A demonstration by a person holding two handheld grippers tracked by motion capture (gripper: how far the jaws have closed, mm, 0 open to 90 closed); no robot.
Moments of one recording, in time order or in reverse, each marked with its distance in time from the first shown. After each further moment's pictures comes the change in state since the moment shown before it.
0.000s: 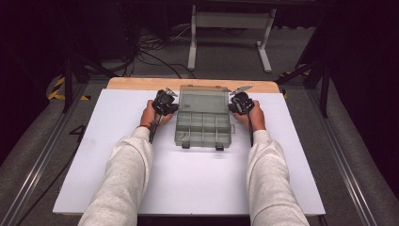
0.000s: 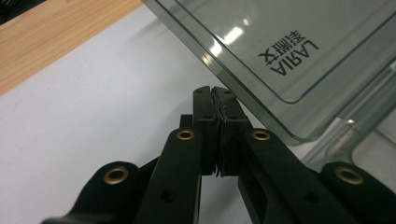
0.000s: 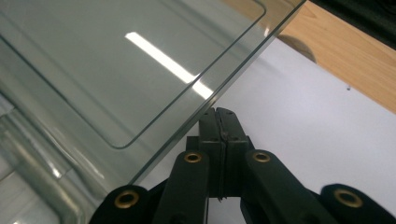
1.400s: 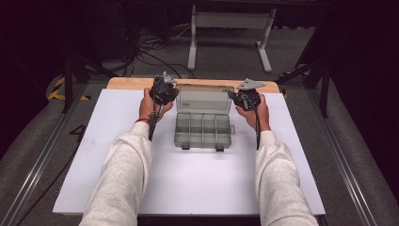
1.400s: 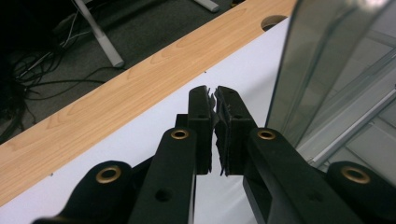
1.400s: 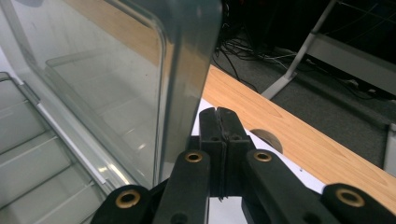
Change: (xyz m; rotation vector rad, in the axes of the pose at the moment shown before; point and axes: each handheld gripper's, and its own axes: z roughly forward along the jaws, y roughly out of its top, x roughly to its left) left arm -0.017 0.042 -0.063 -0.132 0.117 0.002; right arm 0.011 0.017 -0.063 -0.306 -0.013 -0.056
